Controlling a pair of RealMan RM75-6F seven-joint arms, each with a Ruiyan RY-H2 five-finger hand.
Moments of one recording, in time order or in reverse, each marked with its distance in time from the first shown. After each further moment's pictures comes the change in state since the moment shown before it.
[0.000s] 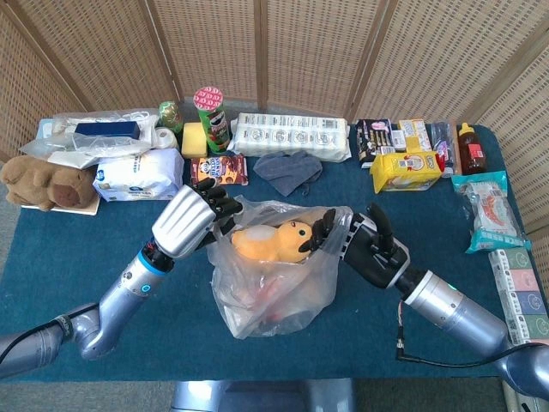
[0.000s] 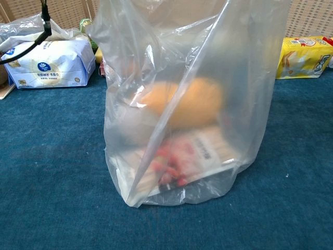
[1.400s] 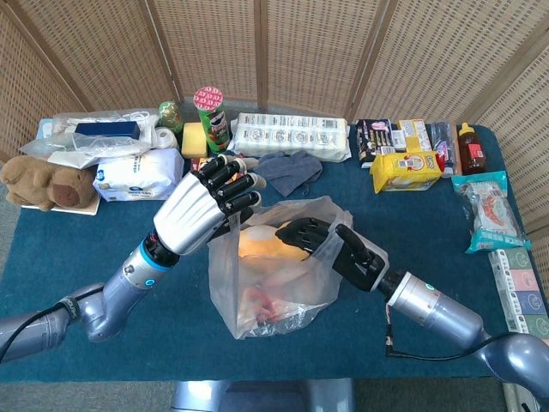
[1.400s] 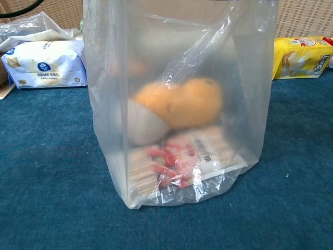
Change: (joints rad) left arm -0.110 0.030 -0.053 0.008 0.054 0.088 0.058; right arm 0.058 -0.093 -0.073 0.090 -0.074 -0.080 -0.185
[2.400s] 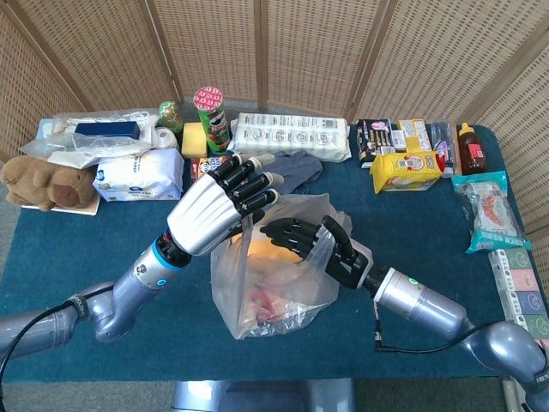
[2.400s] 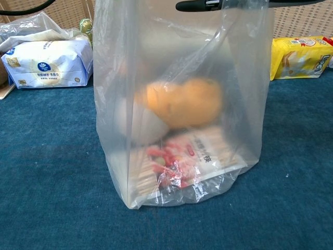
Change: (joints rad) left arm -0.048 -0.011 -0.001 -0.017 -0.029 -0.029 0.052; right arm 0.095 -0.006 -0.056 0.034 -0.001 0.021 -0.020
